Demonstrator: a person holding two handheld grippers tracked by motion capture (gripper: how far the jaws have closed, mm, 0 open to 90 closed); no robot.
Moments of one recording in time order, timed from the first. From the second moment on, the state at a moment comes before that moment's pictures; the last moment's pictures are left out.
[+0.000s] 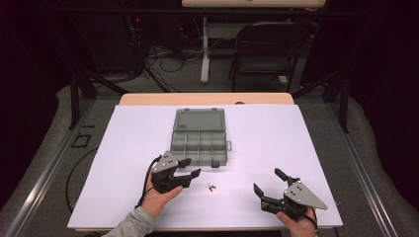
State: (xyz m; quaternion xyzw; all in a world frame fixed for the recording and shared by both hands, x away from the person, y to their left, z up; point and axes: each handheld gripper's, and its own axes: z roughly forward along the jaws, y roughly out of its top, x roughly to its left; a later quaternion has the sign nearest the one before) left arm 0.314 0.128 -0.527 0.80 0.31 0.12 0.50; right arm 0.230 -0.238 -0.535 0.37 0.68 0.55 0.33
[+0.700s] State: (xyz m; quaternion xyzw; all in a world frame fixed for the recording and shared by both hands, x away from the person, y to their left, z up) left arm 0.310 0.110 -0.545 0.83 0.30 0.08 0.46; right arm 0.230 -0.235 -0.536 0.35 0.69 0.56 0.31
